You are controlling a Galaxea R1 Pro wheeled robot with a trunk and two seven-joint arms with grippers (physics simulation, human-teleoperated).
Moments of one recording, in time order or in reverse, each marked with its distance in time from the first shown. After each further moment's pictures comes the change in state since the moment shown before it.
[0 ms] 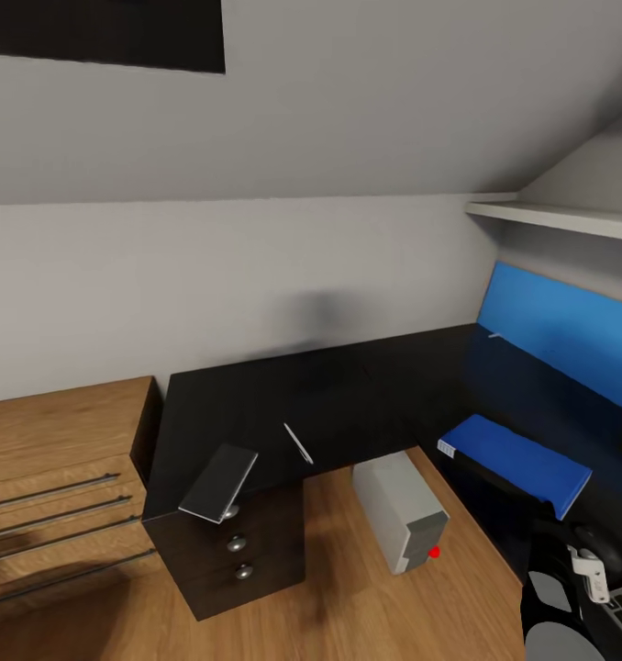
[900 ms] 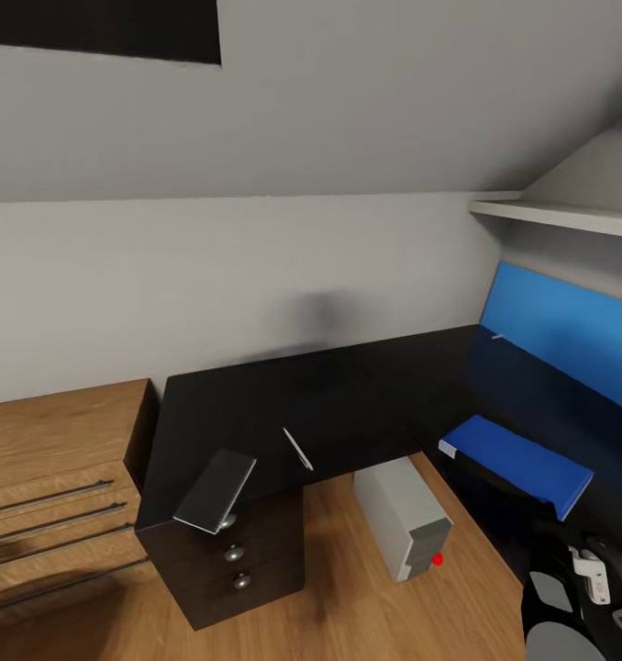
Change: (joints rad) left arm 0.000 0.002 -0.001 0.000 0.000 -0.001 -0.008; right arm 0.000 -0.002 0.000 0.000 -0.005 0.000 -0.008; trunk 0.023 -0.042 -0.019
